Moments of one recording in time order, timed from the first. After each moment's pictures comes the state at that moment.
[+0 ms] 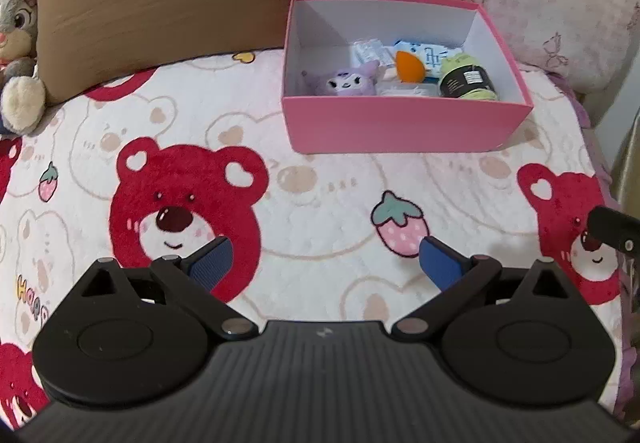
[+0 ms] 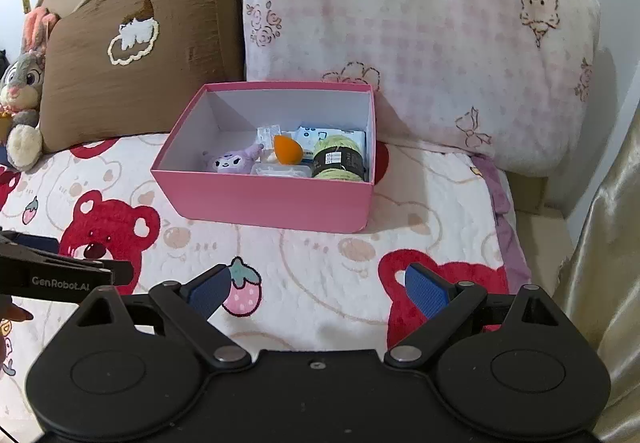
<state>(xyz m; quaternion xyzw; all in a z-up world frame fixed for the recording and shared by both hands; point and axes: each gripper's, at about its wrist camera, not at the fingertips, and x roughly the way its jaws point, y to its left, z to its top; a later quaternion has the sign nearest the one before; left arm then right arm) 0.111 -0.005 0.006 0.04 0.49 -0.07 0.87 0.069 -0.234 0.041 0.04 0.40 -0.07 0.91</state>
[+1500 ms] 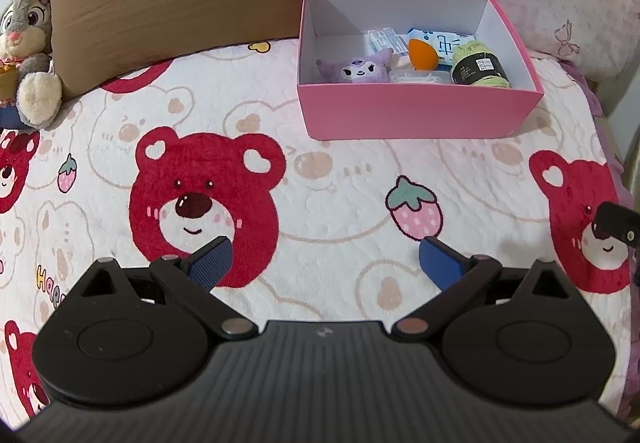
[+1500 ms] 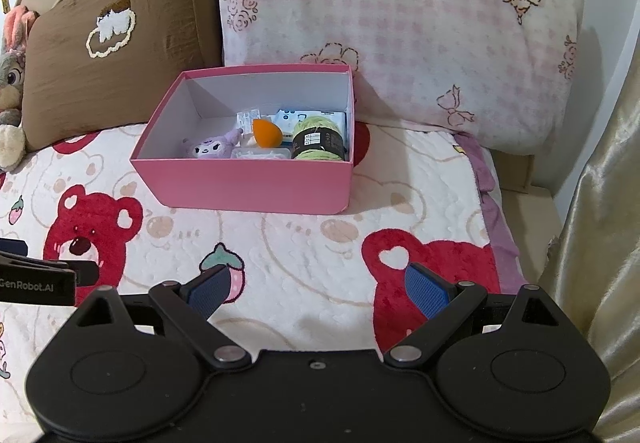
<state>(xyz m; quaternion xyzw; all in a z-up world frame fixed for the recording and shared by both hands) 0.105 -0.003 0.011 0.06 0.50 -0.06 0.86 0.067 -0.244 0.035 0.05 0.42 -0.09 0.90</state>
